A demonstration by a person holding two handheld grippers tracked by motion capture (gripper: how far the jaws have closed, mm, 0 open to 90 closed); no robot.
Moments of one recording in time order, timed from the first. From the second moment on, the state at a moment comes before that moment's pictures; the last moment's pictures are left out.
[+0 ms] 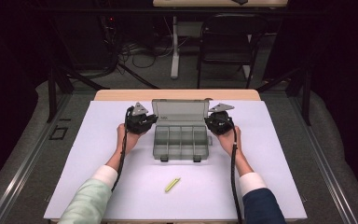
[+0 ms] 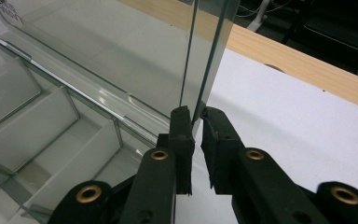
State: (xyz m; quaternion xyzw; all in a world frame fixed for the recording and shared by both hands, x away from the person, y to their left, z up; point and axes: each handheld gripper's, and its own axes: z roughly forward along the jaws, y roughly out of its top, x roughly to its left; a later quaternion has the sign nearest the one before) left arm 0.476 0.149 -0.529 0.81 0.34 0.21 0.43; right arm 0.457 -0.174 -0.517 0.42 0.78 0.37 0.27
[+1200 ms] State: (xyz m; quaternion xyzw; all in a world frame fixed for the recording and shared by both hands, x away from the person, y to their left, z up) left arm 0.447 0.169 -0.522 0.82 0.36 0.20 0.39; right arm 0.431 -0.192 -0.519 0.43 0.78 0.39 0.24
